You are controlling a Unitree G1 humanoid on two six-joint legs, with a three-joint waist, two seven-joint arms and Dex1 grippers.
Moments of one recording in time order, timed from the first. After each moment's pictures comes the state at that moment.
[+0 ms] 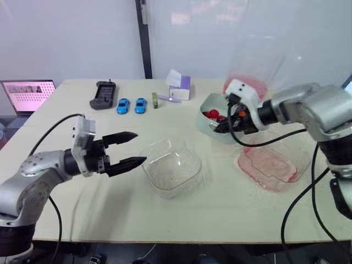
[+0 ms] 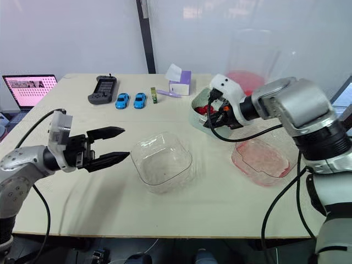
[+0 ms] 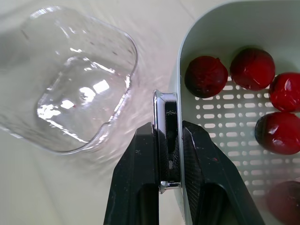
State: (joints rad) left arm -0.32 0.79 0.26 -0.34 -0.84 0.57 -1.02; right arm -1.22 -0.93 0.42 0.05 0.47 1.16 1.00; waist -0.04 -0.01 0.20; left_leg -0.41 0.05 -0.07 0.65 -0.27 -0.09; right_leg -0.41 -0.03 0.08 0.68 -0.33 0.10
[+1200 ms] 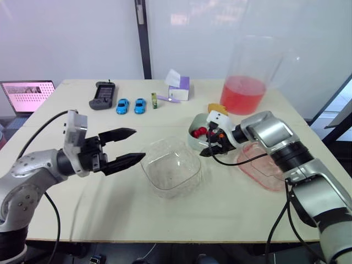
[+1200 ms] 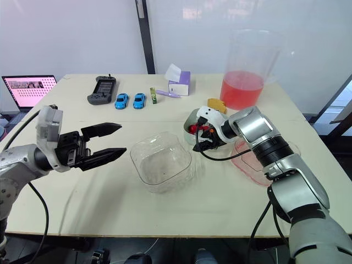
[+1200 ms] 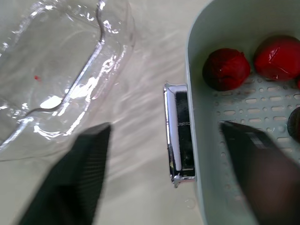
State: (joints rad) left arm -0.31 0.81 0.33 -0.42 -0.97 0.66 -0.93; right arm -1.13 -0.67 0.44 0.41 0.16 0.88 1.19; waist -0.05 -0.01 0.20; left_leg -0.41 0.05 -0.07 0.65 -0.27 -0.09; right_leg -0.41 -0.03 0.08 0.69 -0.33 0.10
